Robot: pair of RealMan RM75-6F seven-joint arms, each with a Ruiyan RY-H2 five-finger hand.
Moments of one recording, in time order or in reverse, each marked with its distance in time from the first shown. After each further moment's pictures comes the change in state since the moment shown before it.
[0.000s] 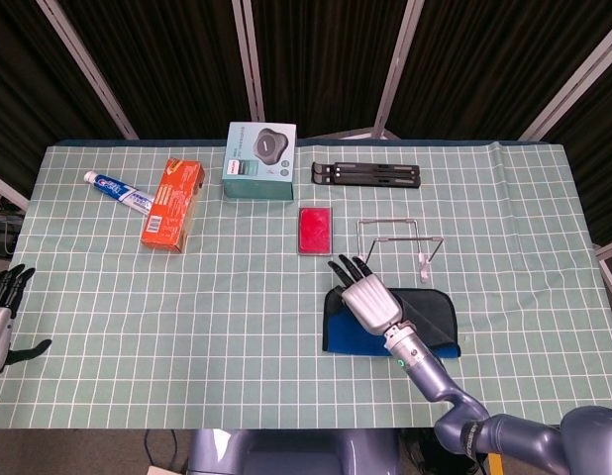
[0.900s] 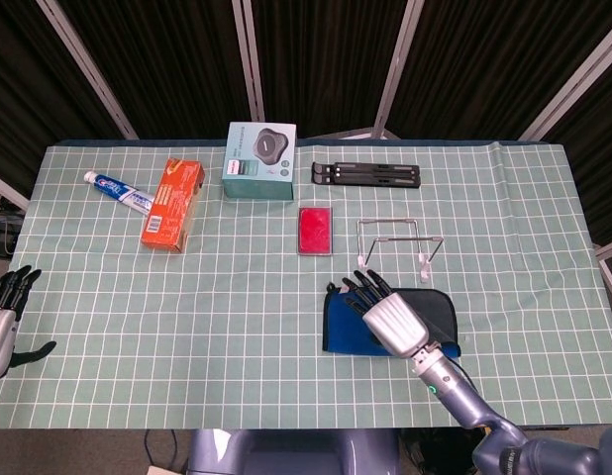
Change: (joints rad) left arm 0.005 0.004 0.013 -0.017 0.042 0.019 -0.001; right arm -0.101 0.175 -0.157 -0.128 -0.189 0.230 0.086
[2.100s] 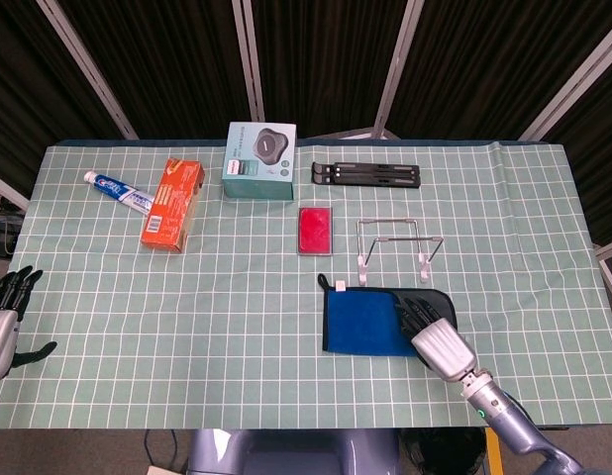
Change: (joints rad) left arm -0.001 -0.006 0.001 -0.001 -0.001 0.001 0.022; right arm -0.131 0.052 -0.113 0.179 -0.060 0.014 0.112
